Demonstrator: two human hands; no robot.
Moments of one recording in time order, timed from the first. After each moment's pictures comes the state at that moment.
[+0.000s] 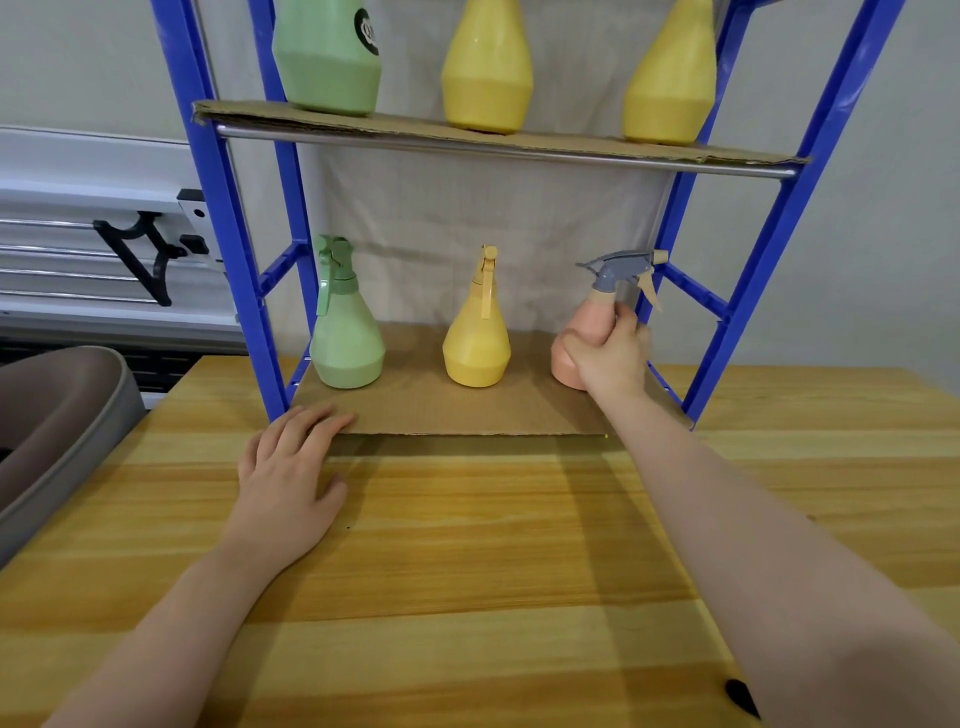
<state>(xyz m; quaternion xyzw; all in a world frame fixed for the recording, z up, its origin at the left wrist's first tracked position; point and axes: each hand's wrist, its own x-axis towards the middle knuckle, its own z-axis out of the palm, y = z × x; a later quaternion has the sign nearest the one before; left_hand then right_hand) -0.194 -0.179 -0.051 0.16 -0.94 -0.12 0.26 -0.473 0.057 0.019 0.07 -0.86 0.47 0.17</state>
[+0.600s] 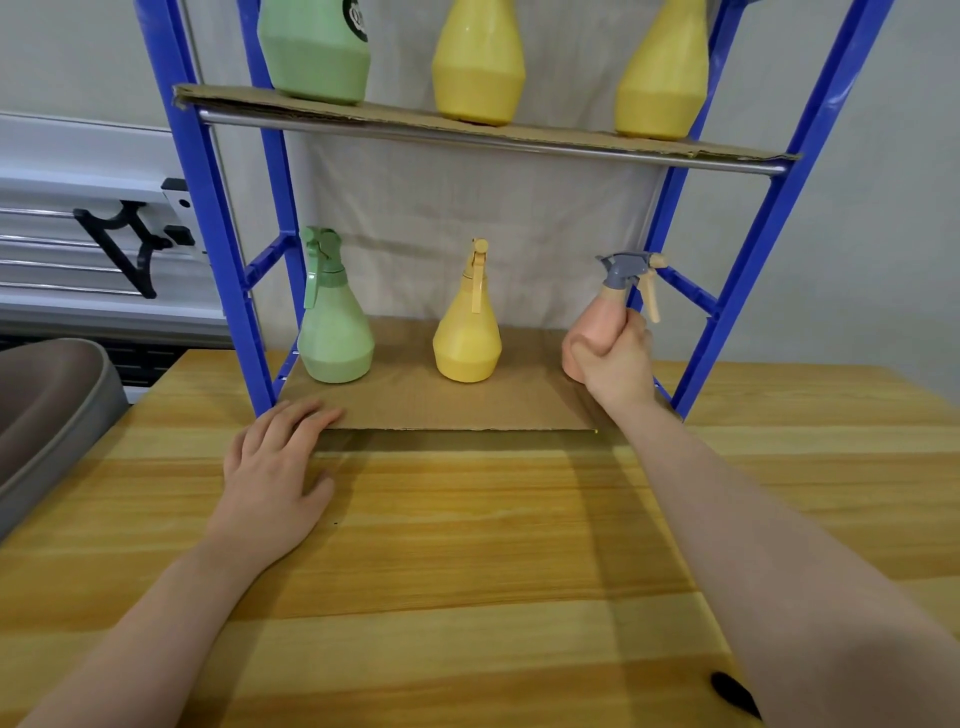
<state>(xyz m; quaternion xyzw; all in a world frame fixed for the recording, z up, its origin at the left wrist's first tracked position) -0.193 -0.179 -0.050 0.16 -0.94 -0.13 0.26 -0.471 0.082 0.013 0.10 -0.87 0.46 0.16</state>
